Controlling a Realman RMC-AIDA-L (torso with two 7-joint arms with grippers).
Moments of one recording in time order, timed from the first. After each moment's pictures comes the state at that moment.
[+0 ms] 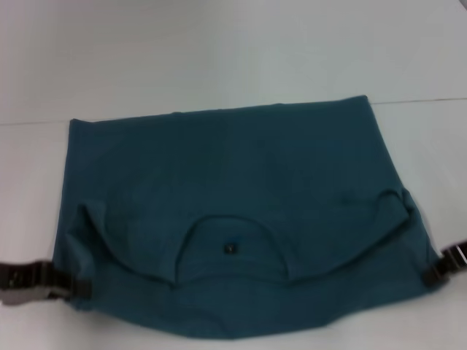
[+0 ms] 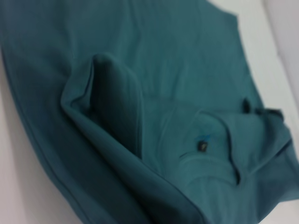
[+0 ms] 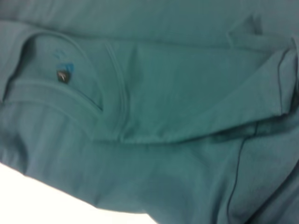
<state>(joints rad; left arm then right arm) -0.51 -2.04 0.65 0.99 2.39 1.77 -2.52 0.63 1.98 -0.76 -1.00 -2.67 -1.75 2.46</state>
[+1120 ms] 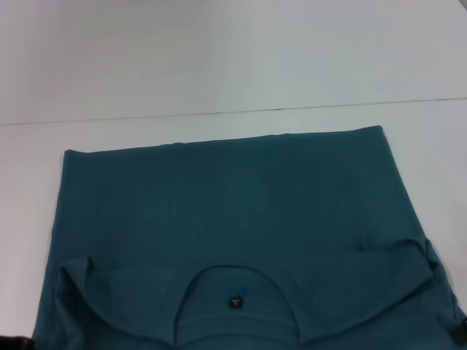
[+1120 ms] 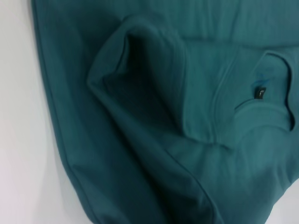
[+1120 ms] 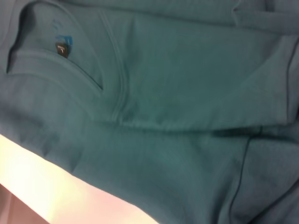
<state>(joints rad) -0.51 -2.04 0.67 1.02 2.61 1.95 -2.50 0.59 1.97 -0.74 -1.00 -2.73 -1.95 2.40</state>
